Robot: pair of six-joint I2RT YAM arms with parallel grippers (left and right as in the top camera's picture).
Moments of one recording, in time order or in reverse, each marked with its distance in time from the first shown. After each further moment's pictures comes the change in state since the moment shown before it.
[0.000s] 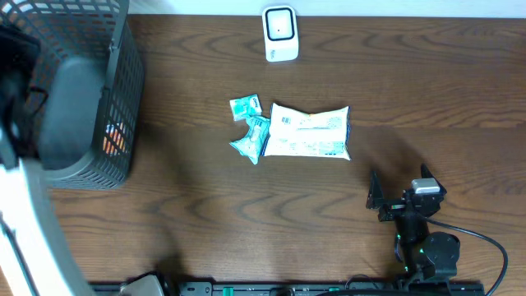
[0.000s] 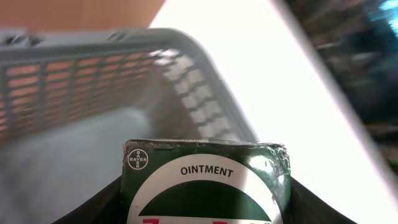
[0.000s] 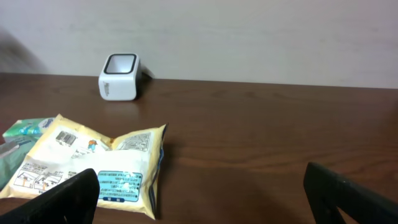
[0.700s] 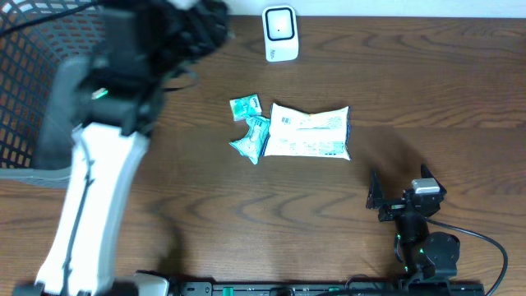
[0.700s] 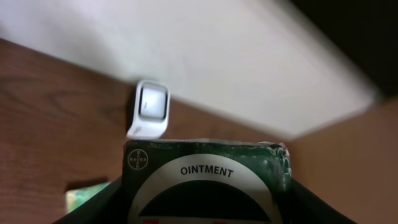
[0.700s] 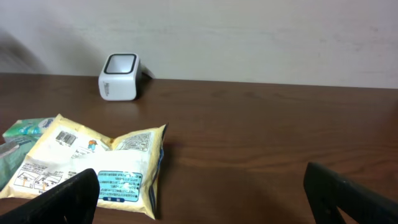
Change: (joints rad) left arm -0.660 0.183 0.000 0.130 0.243 0.163; right arm 0.000 0.000 0.000 0.000 0.000 0.000
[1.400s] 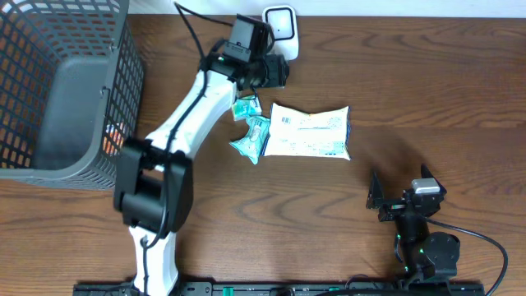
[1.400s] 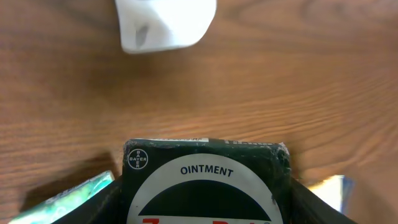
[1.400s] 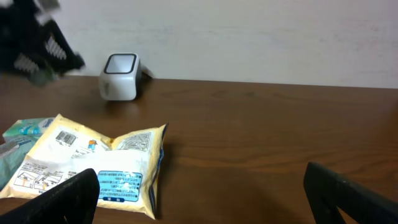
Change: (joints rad) left arm -0.147 0.556 0.000 0.113 -0.023 0.216; right arm 0.000 0.000 0.000 0.000 0.000 0.000
